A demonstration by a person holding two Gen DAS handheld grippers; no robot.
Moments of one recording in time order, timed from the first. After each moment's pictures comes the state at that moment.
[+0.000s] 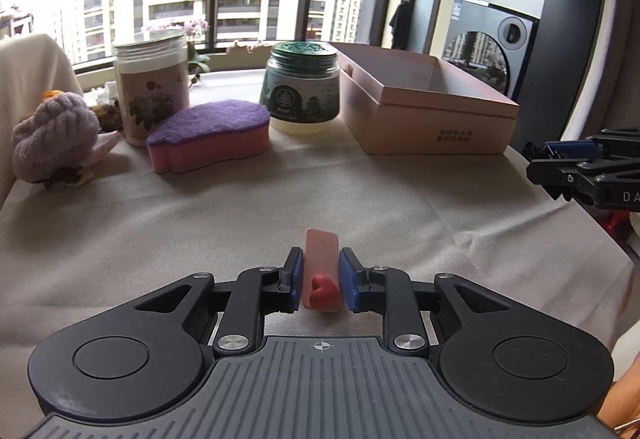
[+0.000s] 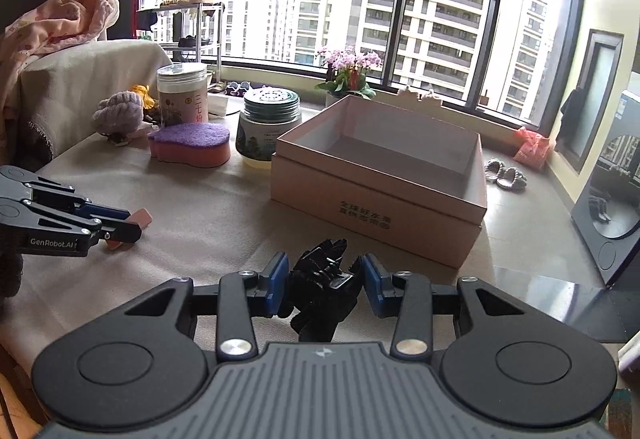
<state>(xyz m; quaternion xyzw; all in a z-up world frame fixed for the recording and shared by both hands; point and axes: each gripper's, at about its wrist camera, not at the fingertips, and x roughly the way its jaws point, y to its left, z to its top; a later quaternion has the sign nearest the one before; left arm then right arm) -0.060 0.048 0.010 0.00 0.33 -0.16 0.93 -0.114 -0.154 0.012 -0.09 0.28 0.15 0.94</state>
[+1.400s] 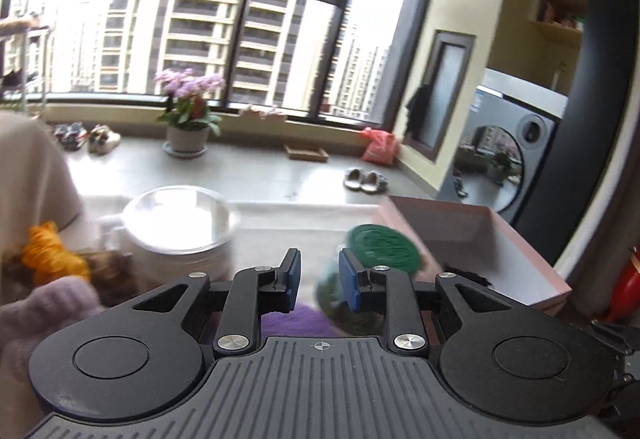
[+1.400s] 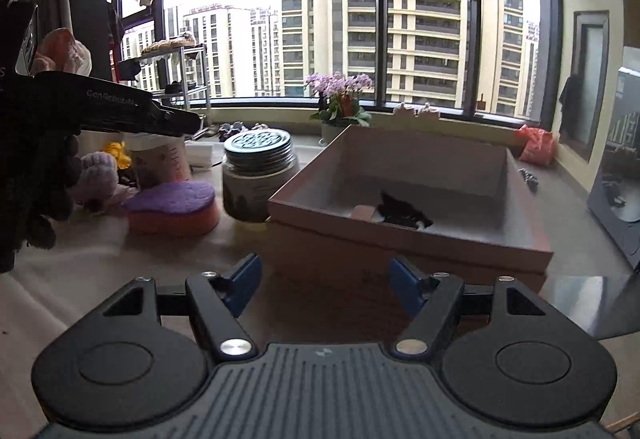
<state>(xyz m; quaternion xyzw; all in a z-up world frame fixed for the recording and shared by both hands) 0.075 0.108 0.072 -0.10 0.24 -0.13 0.96 -0.048 -0.123 -0.007 -0.02 0.25 0.16 0.96</state>
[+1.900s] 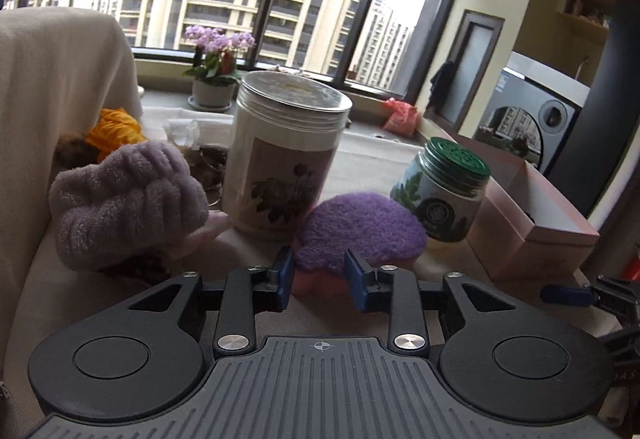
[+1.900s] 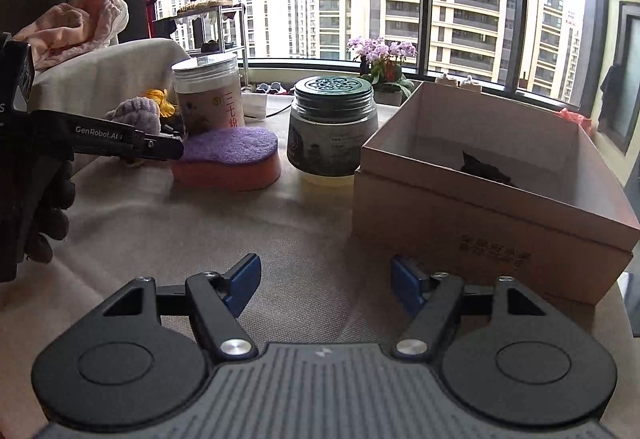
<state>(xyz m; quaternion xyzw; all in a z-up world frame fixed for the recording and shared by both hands) 0.043 0.159 0.025 -0.10 0.29 -0.13 0.94 -0.045 -0.079 -0.025 -0.04 0.29 0.20 0.93</state>
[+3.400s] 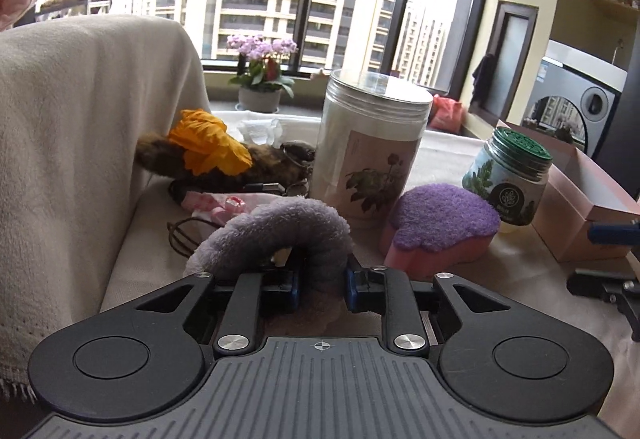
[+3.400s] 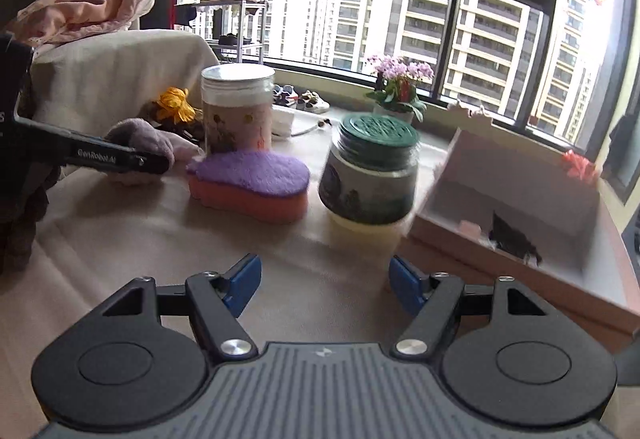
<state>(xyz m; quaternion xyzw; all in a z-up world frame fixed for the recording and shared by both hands) 0.026 0.192 0.013 -0.07 0.29 -0.06 0.95 -0.033 -0.028 -0.002 -0.12 0.26 0.22 0.93</state>
